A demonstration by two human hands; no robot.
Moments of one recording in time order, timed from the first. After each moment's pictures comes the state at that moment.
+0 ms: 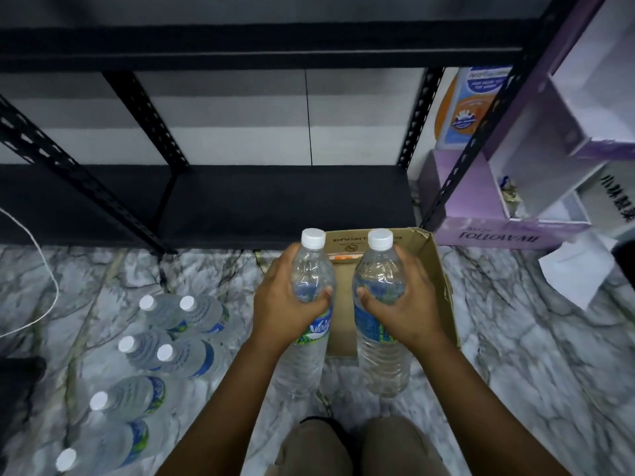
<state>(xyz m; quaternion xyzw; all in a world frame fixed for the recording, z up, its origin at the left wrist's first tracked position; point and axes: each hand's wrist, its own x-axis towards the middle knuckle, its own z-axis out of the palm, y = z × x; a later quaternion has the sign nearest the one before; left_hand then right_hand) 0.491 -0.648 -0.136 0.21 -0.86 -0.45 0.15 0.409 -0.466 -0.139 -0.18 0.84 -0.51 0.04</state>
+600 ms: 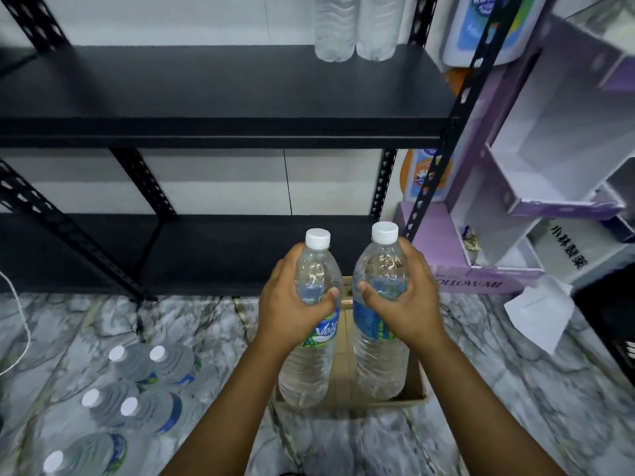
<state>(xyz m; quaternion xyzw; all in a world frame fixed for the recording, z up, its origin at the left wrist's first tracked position) 0.423 -0.595 -0.064 0.17 -0.84 -0.47 0.21 0.344 -0.422 -0.059 -0.20 0.82 -0.53 -0.06</state>
